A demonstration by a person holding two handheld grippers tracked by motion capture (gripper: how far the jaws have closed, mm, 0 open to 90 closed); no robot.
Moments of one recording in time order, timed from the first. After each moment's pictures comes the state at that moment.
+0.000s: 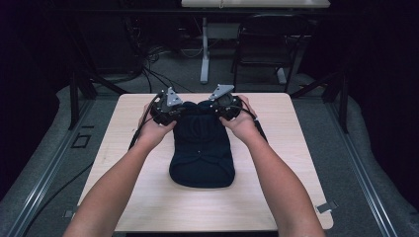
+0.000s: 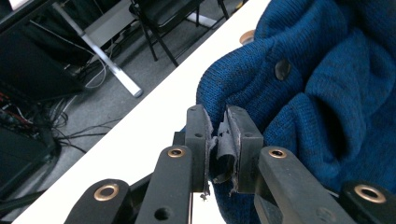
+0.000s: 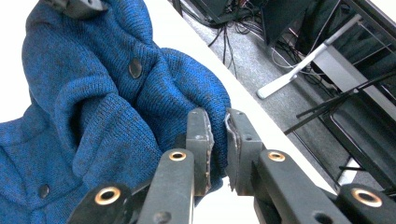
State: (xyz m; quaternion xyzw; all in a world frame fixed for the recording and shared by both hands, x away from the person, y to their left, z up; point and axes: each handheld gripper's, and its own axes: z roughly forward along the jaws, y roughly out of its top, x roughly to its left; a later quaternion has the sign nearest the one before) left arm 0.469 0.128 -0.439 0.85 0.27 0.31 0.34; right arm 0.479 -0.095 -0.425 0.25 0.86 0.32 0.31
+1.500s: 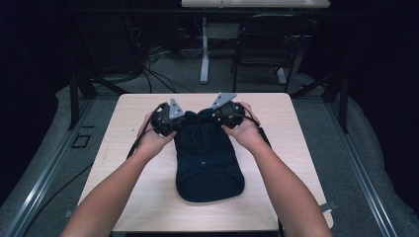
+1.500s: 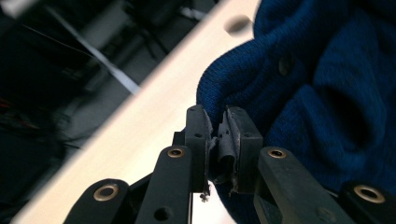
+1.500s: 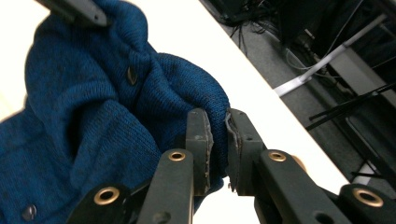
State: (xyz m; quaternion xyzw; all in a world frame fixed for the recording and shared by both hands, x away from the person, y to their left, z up) left arm 0.447 0.125 -0.439 0.85 0.25 0.33 0.33; right arm 0.457 -0.101 -0.422 0.23 0.86 0.33 0.31
